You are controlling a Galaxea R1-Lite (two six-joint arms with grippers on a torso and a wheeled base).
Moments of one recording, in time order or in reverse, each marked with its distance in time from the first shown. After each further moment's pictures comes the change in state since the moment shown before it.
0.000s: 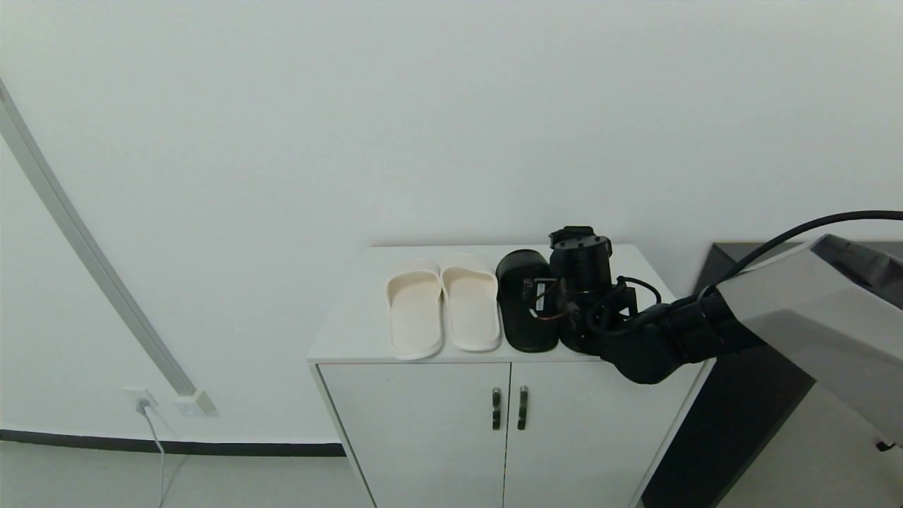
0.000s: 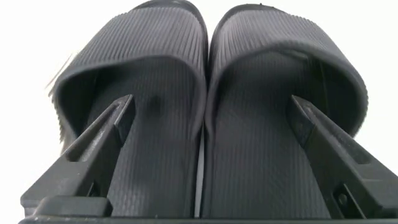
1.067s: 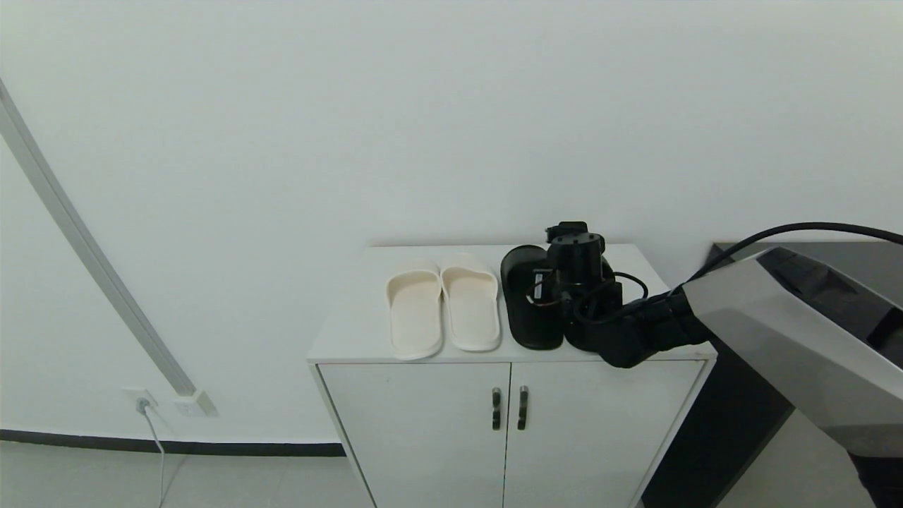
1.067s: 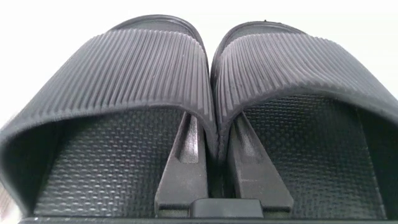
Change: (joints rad) left arm 0.000 0.000 0.001 0.000 -0.001 0.000; right arm -0.042 0.122 -0.168 -0.031 -0.003 -0.069
